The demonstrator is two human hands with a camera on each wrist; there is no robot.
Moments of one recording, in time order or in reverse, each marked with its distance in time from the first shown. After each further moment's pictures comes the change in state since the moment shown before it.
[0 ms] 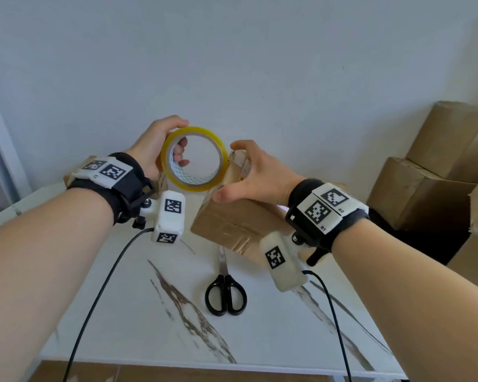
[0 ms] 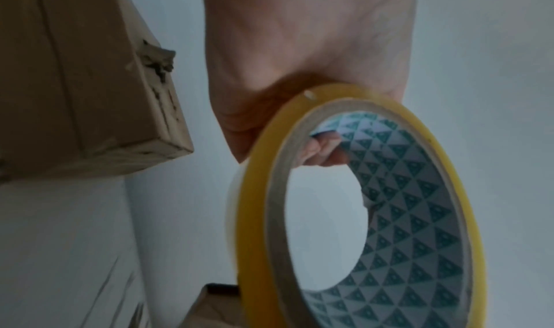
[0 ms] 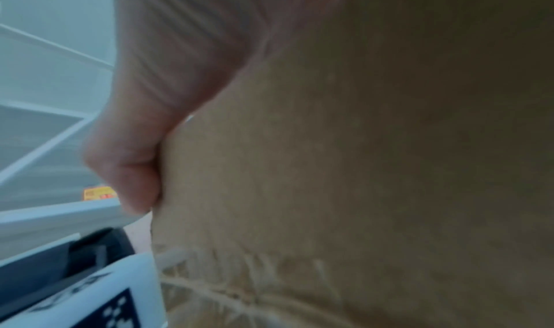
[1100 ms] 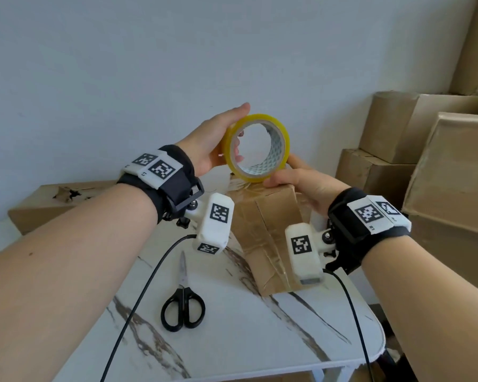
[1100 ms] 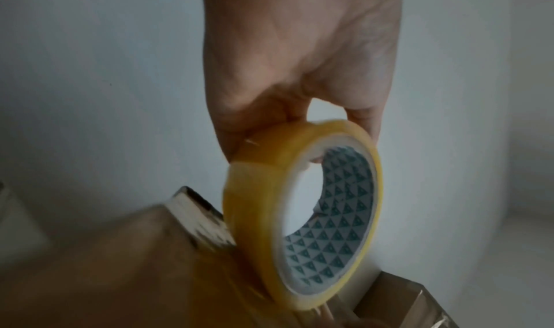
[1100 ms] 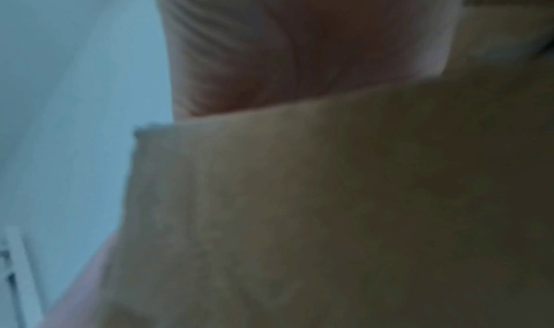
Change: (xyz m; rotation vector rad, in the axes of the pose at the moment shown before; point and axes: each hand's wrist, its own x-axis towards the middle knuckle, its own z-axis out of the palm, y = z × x) left_hand -0.027 0.030 0.175 0.176 -0.270 0.096; right_hand -0.053 0.100 -0.082 0.644 0.106 0.278
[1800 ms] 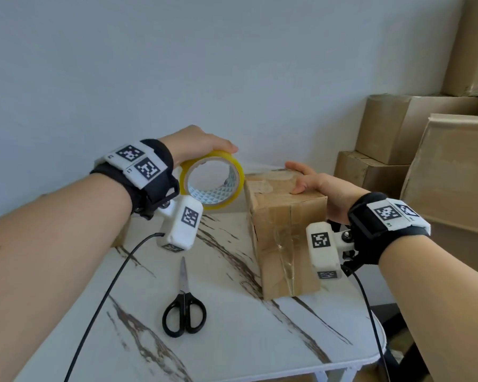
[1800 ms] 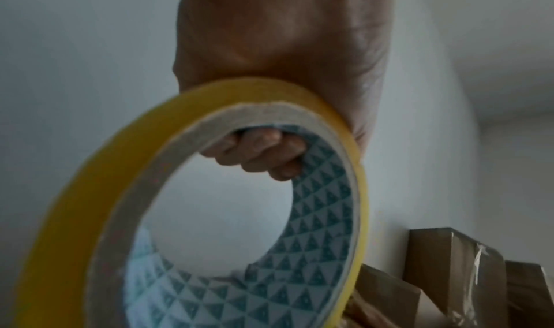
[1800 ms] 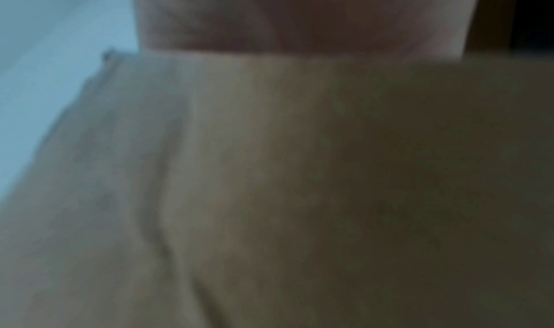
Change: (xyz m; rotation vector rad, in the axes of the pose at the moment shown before) left_hand 0.000 0.010 -0.026 0.715 0.103 -0.024; right_hand -0.014 0.007 -0.023 0.077 0.008 0.138
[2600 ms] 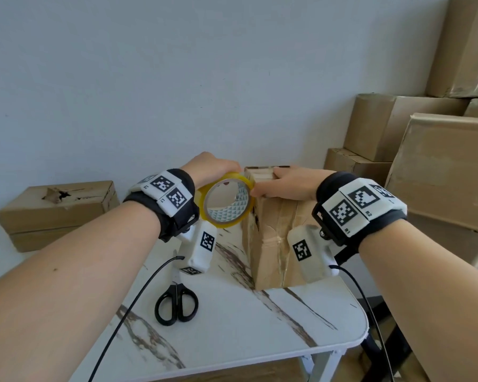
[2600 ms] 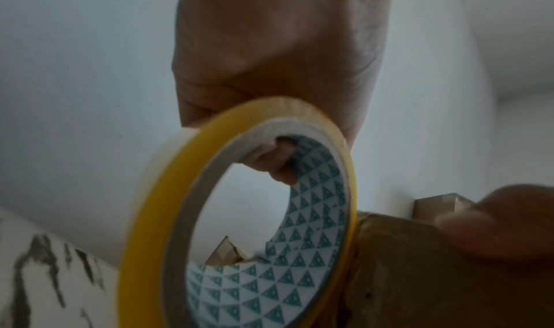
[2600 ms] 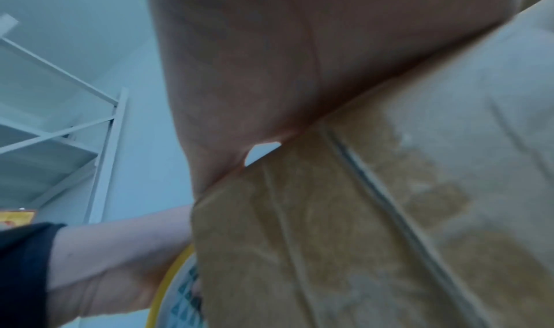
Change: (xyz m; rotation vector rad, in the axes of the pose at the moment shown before) left_hand -0.002 -0.020 0.055 -0.053 -0.037 -0.062; right_hand -0.013 -0.030 0.035 -1.053 0.079 0.018
